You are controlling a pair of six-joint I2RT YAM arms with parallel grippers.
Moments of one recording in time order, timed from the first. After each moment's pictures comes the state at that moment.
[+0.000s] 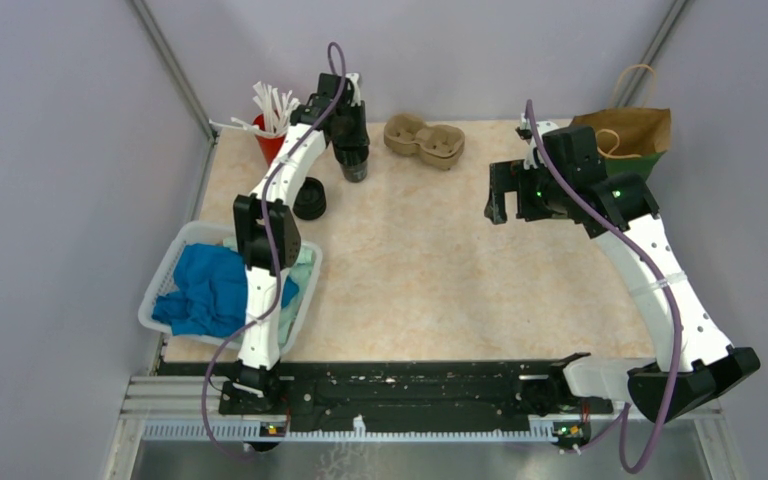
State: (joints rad) left arm -0.28 2.36 2.37 -0.73 0.14 -0.24; right arm 0.38 1.24 1.54 -1.06 -0.02 0.18
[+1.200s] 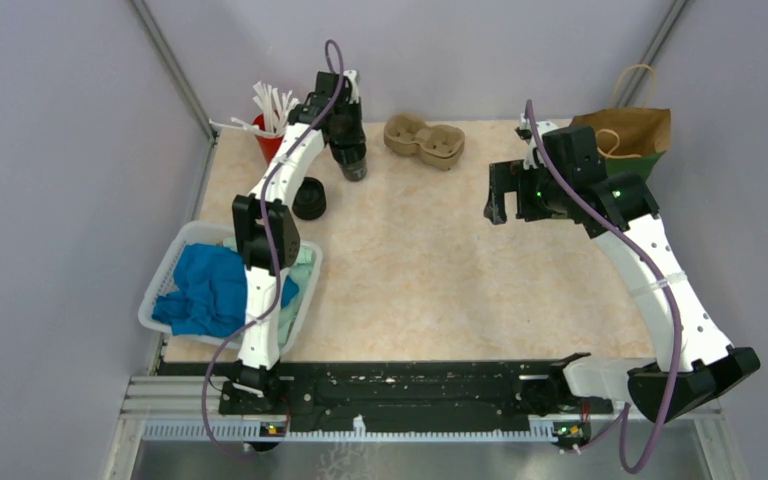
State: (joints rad) left arm -0.27 2.36 2.38 -0.71 0.14 -0.24; right arm 0.38 1.24 1.54 -1.06 -0.03 0.18
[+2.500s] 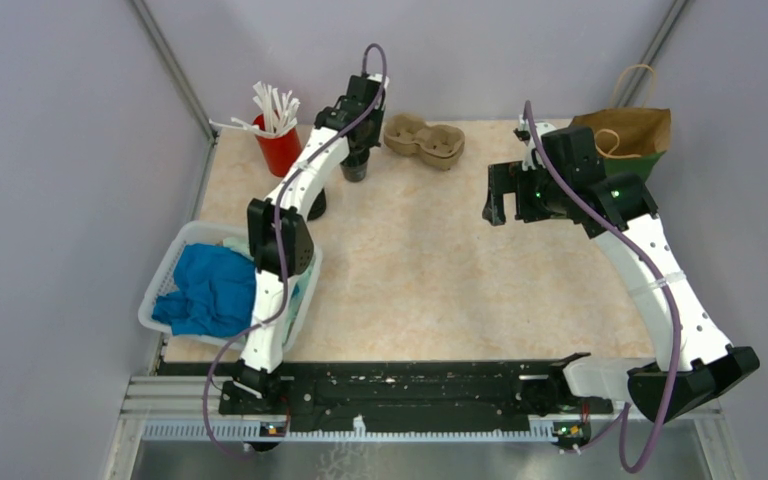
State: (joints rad) left arm -0.41 2.34 2.39 -0.74 -0.19 -0.05; right arm 0.38 1.24 1.53 -1.06 -0.05 0.18
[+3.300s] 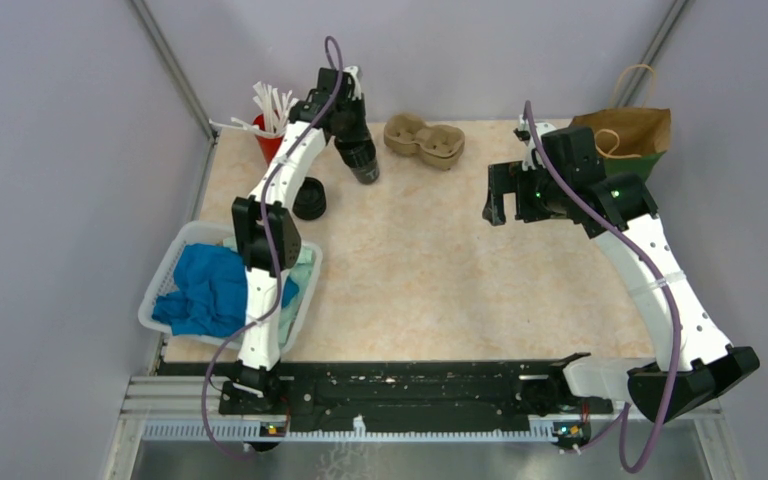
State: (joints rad) left arm -0.29 2.34 2.41 -0.74 0.14 -0.28; right arm 0.38 1.24 1.53 -1.06 -0.04 0.18
